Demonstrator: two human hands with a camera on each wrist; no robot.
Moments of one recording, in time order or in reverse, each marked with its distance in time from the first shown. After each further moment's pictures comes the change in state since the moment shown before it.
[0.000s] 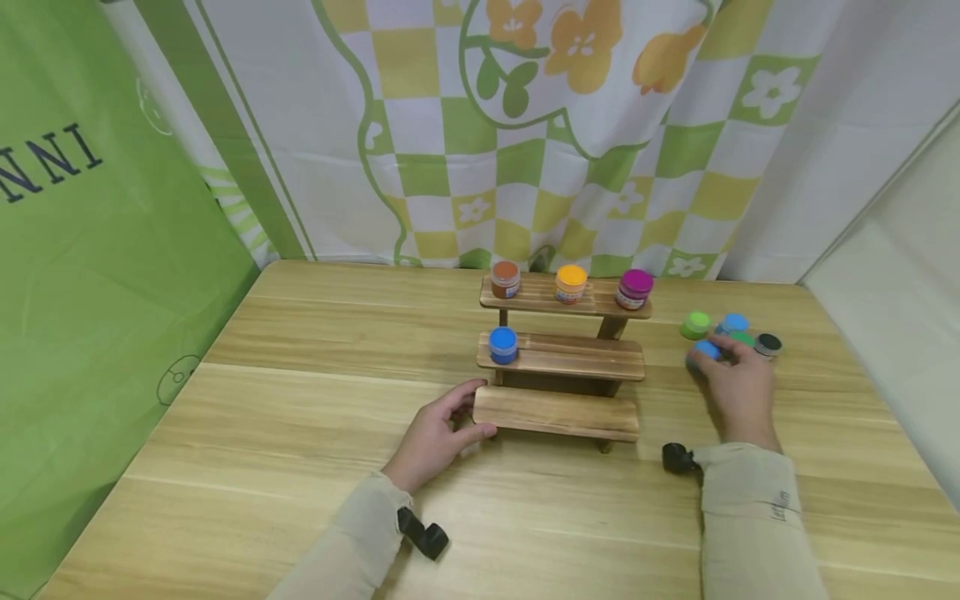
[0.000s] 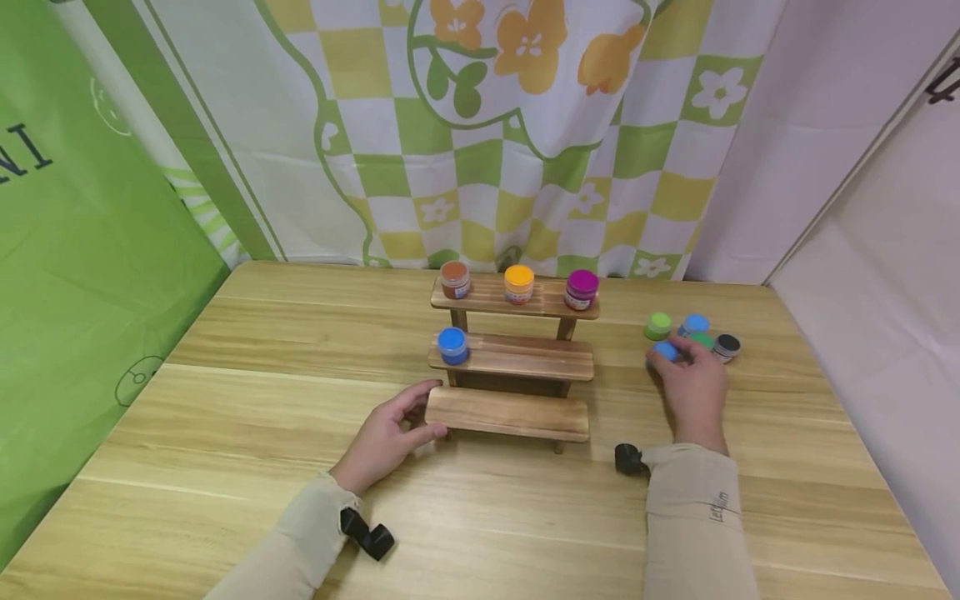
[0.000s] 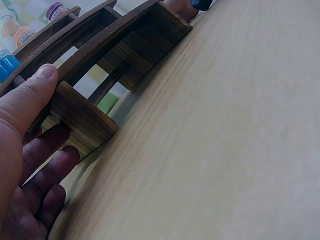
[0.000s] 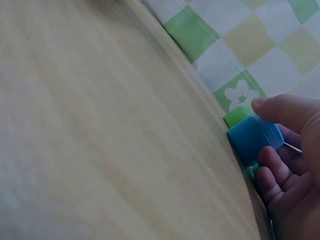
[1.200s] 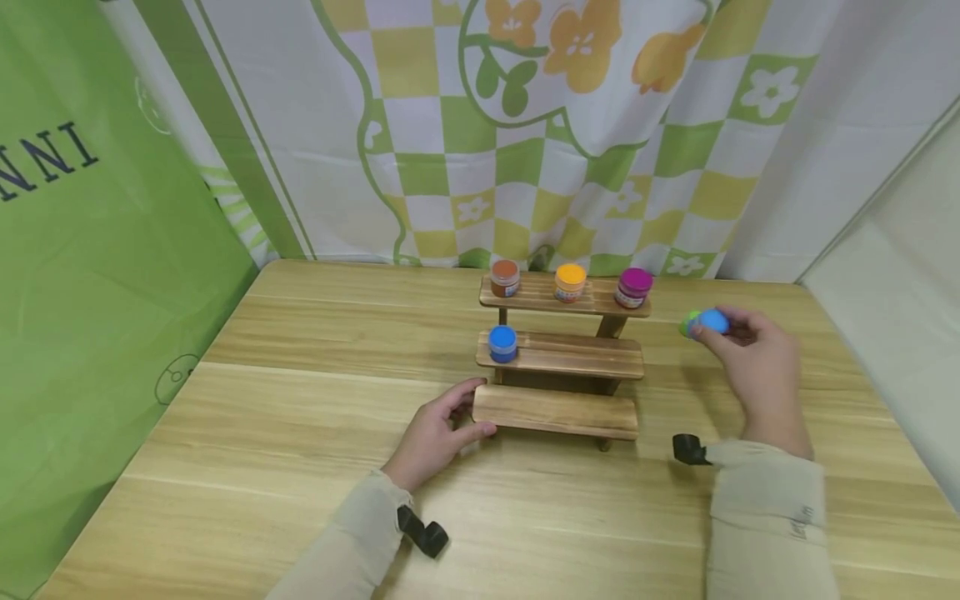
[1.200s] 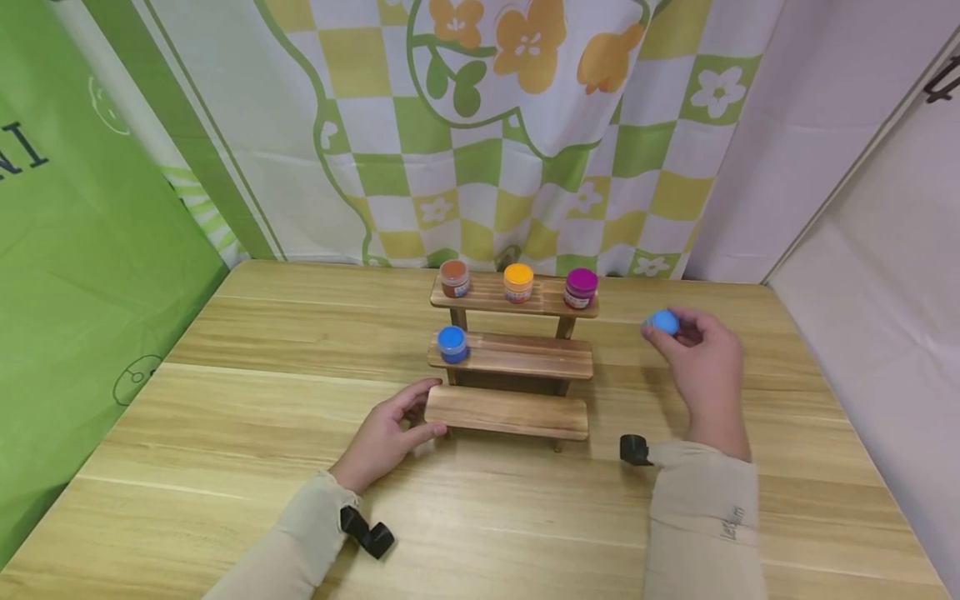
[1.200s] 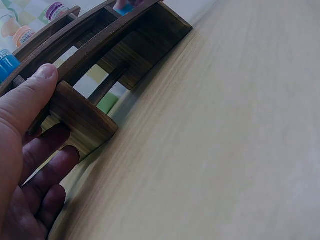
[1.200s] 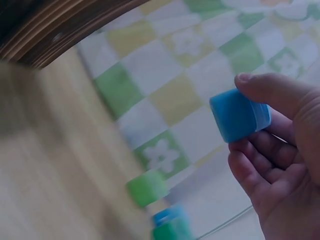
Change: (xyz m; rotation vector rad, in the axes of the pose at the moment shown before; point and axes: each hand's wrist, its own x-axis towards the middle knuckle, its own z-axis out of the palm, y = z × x) left_hand 0.001 -0.003 0.001 0.005 0.004 -0.021; right_hand -0.033 -0.053 -0.028 -0.023 0.009 -0.218
